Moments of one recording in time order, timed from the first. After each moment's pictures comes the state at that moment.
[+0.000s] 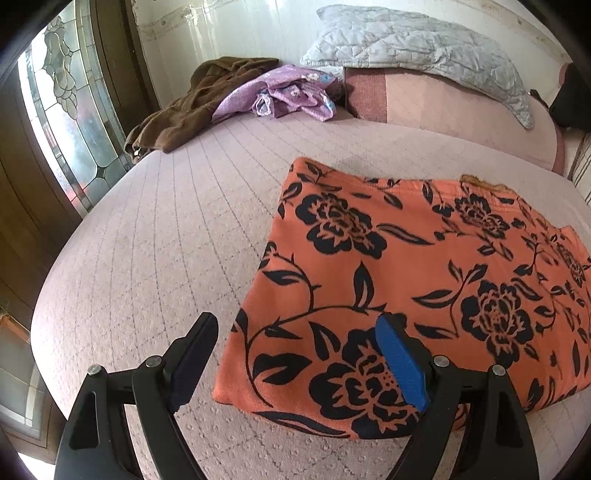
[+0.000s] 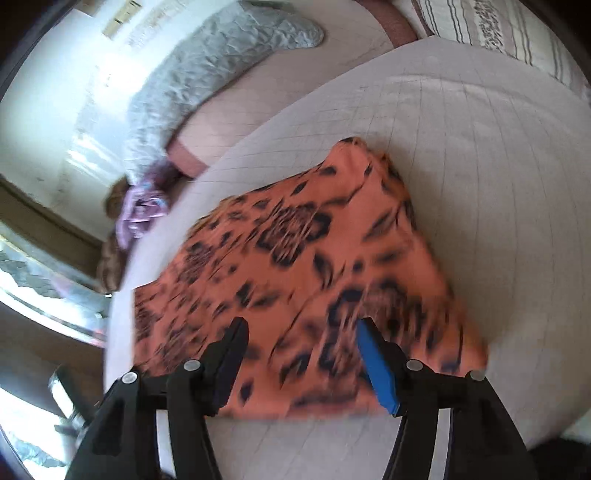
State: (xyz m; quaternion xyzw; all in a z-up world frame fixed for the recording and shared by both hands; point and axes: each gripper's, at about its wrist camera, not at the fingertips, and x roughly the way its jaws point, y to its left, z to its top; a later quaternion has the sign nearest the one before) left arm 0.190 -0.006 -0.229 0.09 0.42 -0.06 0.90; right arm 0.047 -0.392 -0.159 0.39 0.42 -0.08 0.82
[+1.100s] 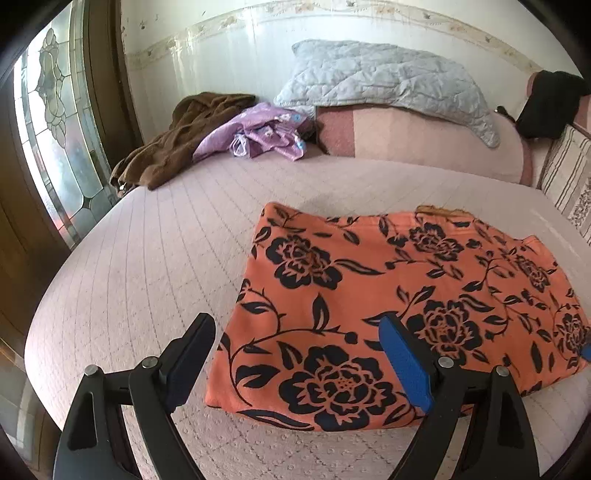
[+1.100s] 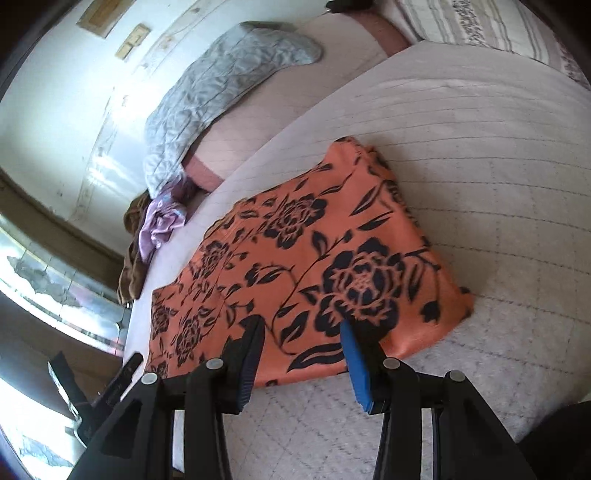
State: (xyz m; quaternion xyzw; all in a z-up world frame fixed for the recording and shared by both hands) left arm 0.154 -0.010 -0.186 0.09 0.35 -0.12 0.92; right arm 0.010 -0.388 -0.163 0.41 0.37 -0.07 0.83
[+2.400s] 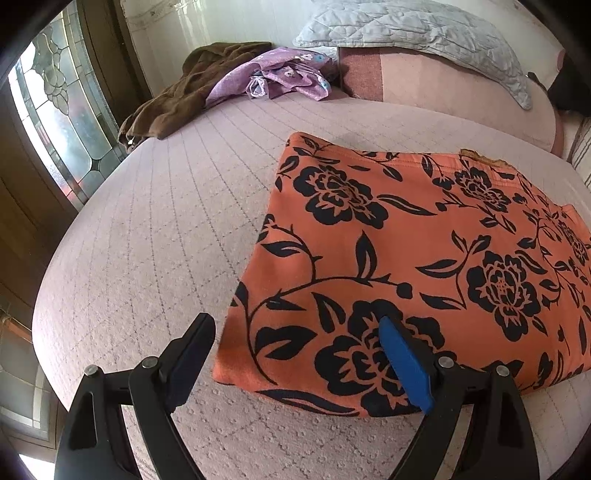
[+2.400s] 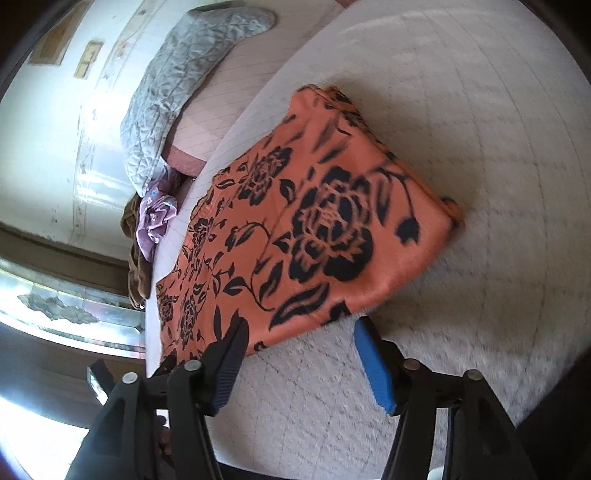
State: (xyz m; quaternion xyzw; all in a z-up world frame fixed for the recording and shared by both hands) left arm 0.187 -0.001 -0.229 0.11 0.45 -0.06 0.89; right arm -0.010 -0.387 -0.202 0.51 0.40 -0.07 0.76
